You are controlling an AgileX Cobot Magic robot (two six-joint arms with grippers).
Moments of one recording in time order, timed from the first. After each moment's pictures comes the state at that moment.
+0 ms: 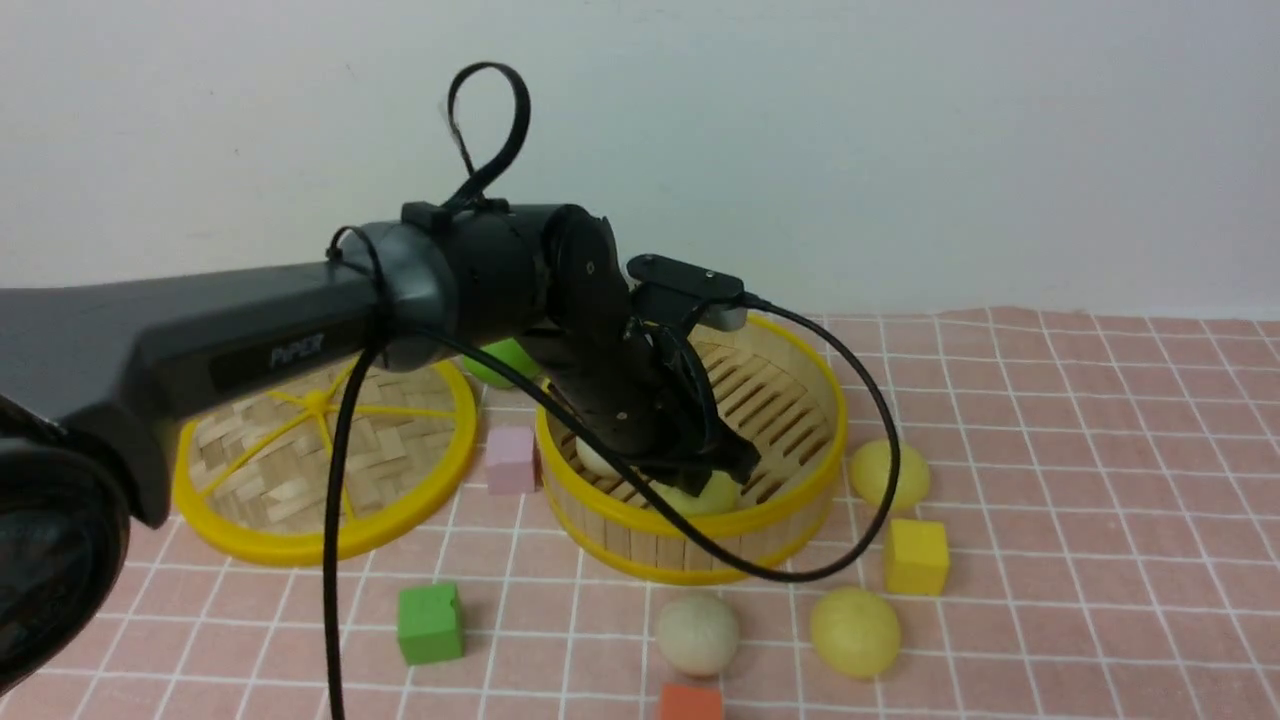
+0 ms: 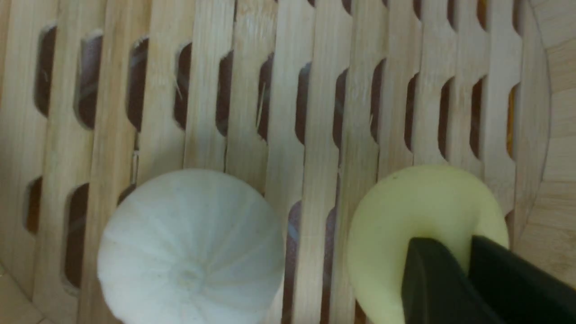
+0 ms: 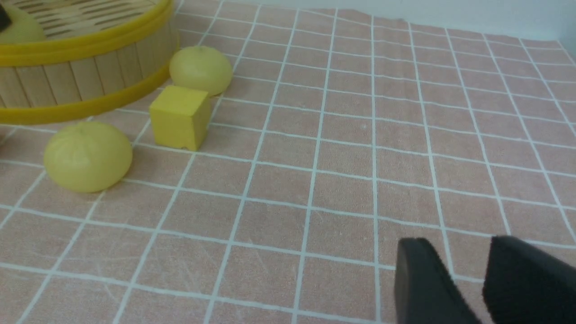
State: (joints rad) right arm 0.07 -0.01 0.01 -0.08 0.39 0.06; left arm -0.54 2.07 -1.61 -0.30 0.70 0.24
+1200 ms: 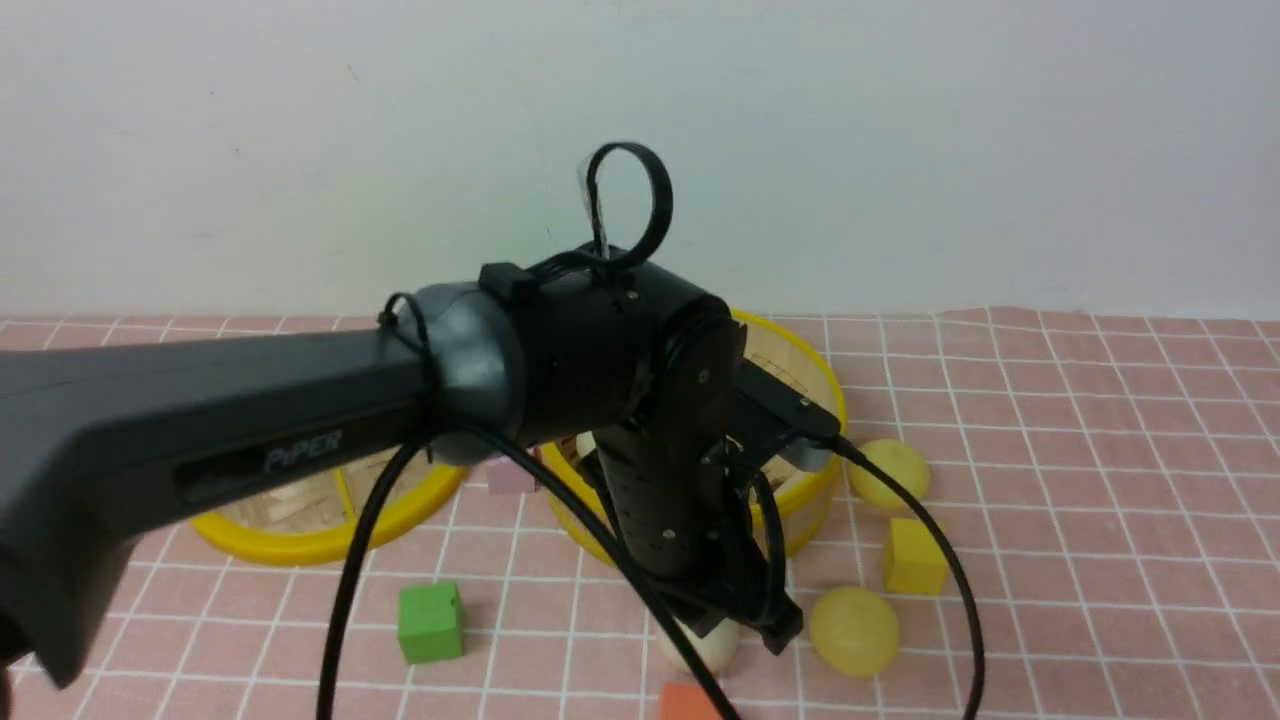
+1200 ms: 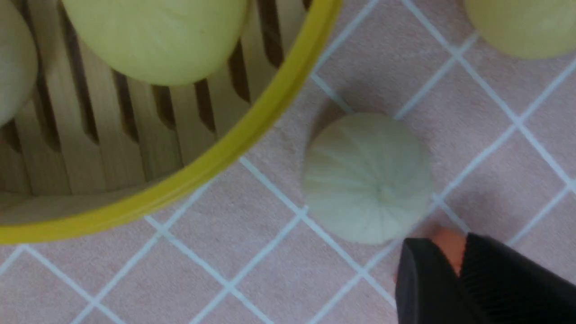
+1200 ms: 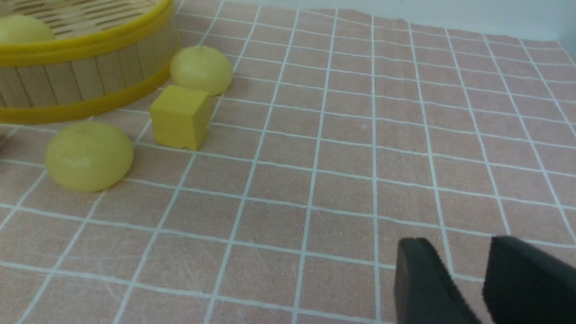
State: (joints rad) right arm 0.07 -0.01 0.01 -0.08 0.39 0.06; left arm -0.76 1.95 -1.48 -0.03 0.88 0.06
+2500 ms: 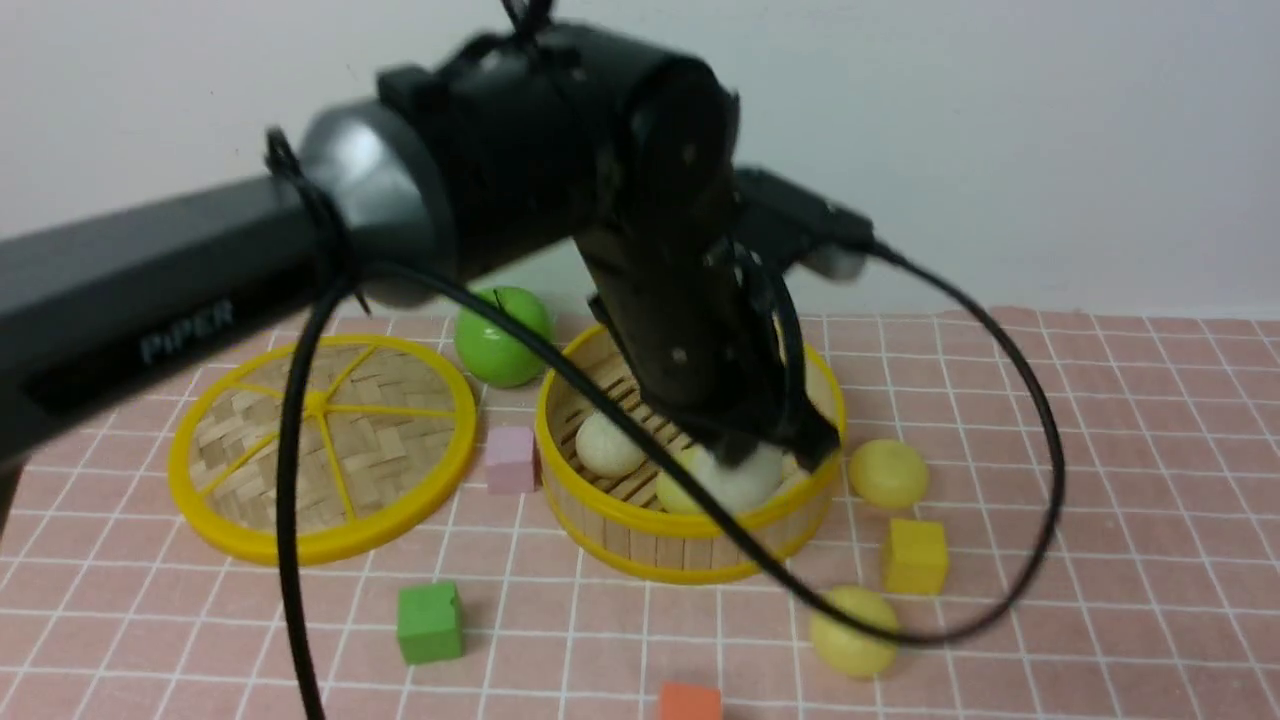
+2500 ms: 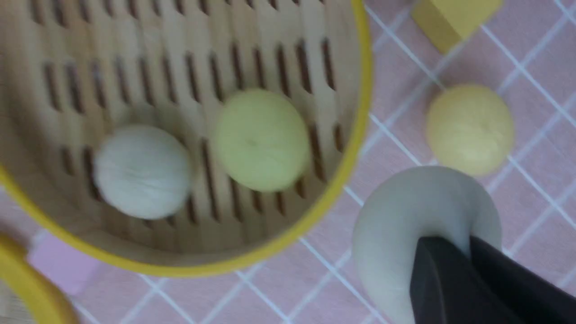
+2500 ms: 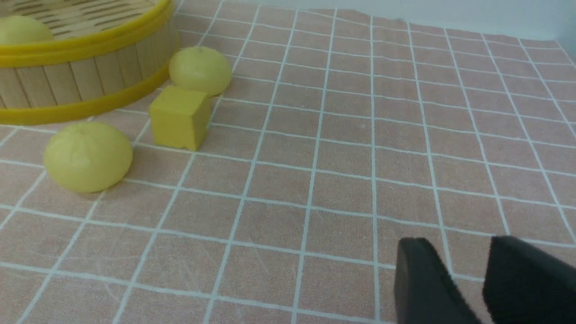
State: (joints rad) right arm 0.07 -0.01 0.01 -0.08 0.39 0.06; left arm -0.69 1.90 -1.79 -0.02 1.04 0.09
